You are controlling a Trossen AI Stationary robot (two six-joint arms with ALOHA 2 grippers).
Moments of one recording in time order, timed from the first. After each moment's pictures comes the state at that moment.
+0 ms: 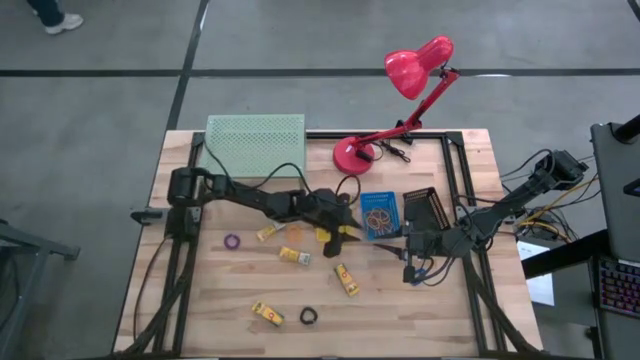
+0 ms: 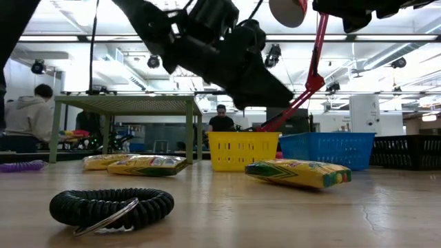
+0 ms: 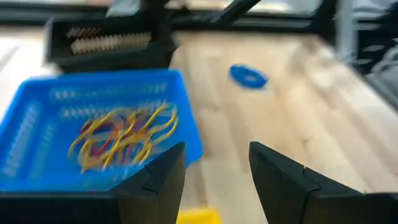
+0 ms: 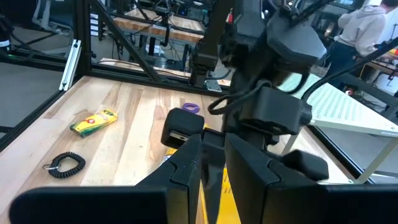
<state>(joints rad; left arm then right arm) 0.01 1.97 1.17 0.29 0.23 0.00 0.56 1.07 0.48 0.40 0.65 -0.05</state>
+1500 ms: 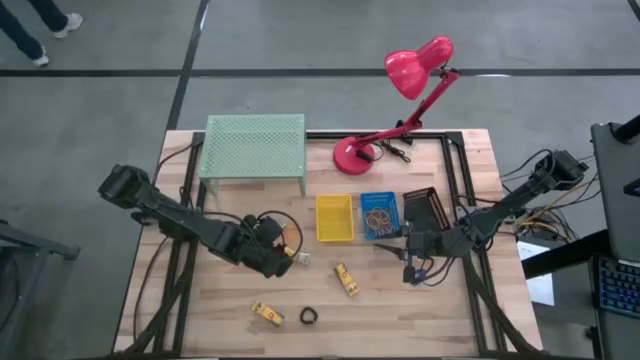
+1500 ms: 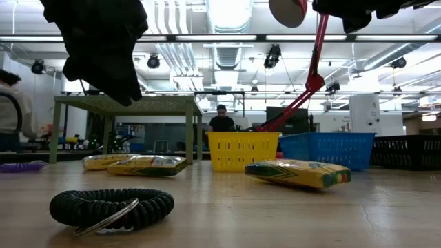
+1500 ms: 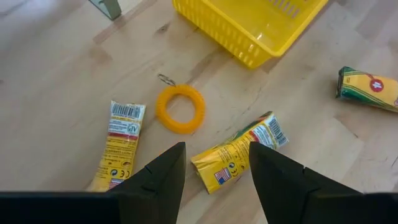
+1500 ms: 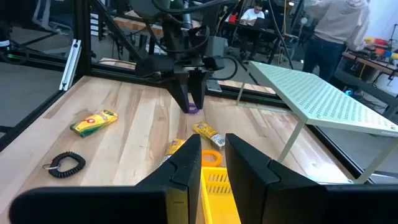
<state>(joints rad) -0.43 1.50 0.96 -0.69 -0.51 -1.10 0.56 1.07 0.48 0.40 0.65 -0.05</state>
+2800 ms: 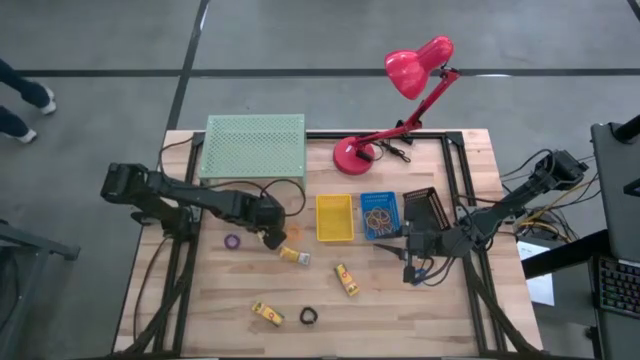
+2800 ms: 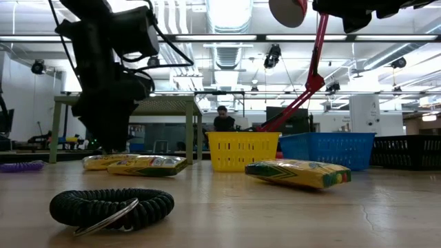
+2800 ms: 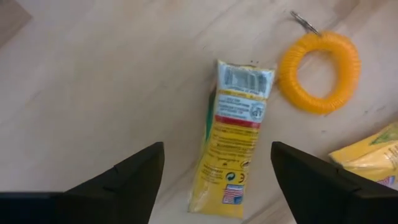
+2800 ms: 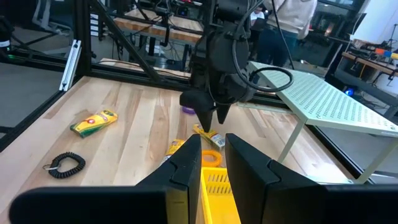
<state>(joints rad) -0.04 1.49 0.78 -0.67 -0.16 -0.82 0.56 1.07 0.48 0.40 0.65 -0.05</state>
